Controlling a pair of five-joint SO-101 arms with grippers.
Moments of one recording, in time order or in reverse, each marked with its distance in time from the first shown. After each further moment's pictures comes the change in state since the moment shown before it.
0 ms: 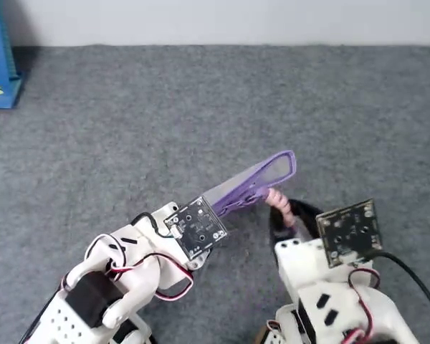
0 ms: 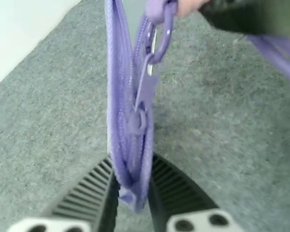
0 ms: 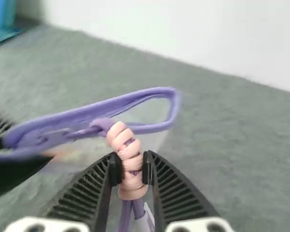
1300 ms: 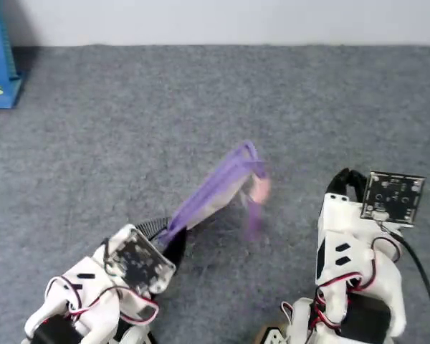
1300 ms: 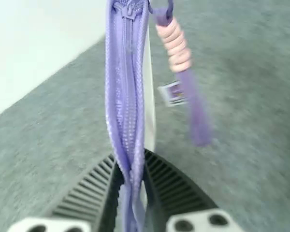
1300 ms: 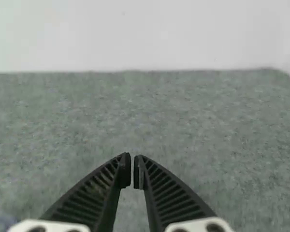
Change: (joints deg) left arm -8.2 -24.9 5.5 7.6 2.5; right arm 24.9 0.1 18.6 -20.3 1.1
